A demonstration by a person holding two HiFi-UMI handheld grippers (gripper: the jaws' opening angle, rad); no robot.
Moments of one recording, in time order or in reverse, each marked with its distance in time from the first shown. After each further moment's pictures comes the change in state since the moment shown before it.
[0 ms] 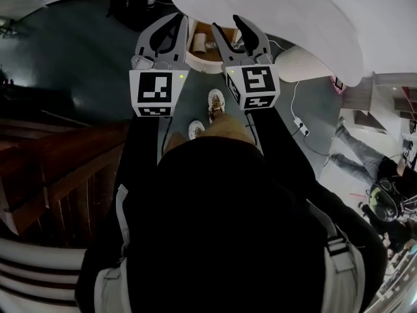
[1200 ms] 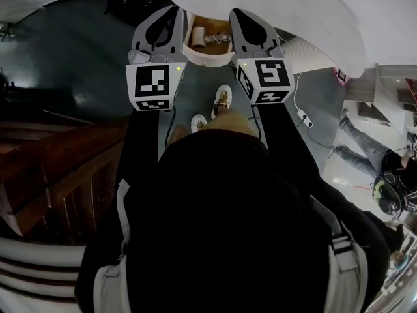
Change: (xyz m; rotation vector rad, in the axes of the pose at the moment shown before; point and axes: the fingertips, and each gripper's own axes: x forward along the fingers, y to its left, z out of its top) left arm 0.008 -0.001 -0.002 -0.005 0.000 0.011; right arm -0.014 -0.028 0.008 0.037 -0.017 -0.034
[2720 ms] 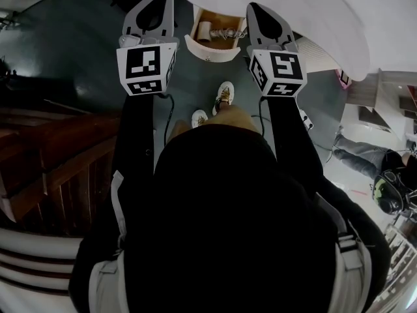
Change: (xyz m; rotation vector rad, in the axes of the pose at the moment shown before) left arm -0.010 0.042 0.002 0.017 0.009 0.096; right arm -0.004 -0.014 0.002 -0.025 0.005 -0.021
